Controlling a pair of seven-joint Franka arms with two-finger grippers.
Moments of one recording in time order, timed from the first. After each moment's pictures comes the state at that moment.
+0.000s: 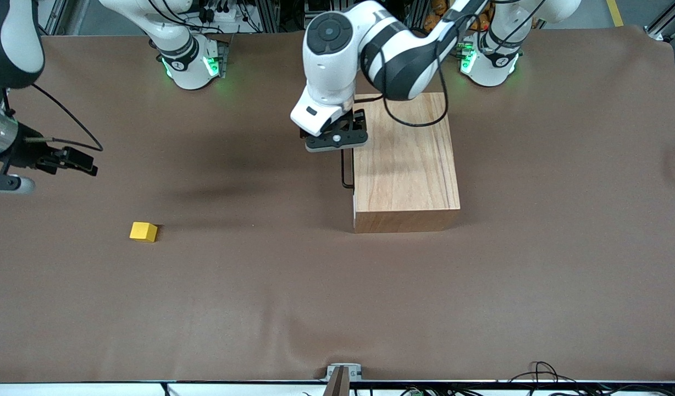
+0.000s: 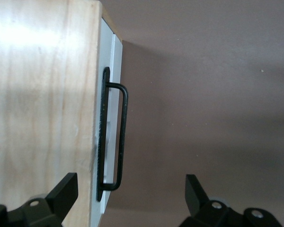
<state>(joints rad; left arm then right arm) -0.83 0.49 -0.09 -1.37 0.01 1.84 -1.03 -0.07 0.03 -0.03 -1.84 0.03 1.82 -0.03</state>
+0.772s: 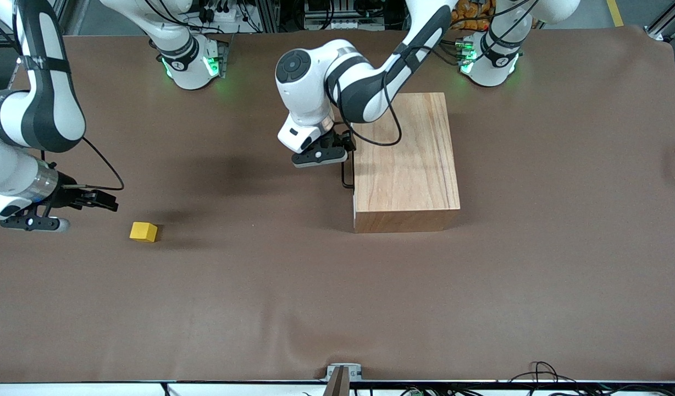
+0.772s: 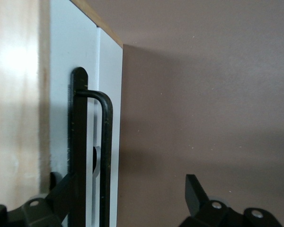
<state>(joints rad) -0.90 0.64 -0.09 -1.36 0.18 1.90 -1.10 -0.10 0.19 -0.03 -1.93 0.03 2.09 -0.09</state>
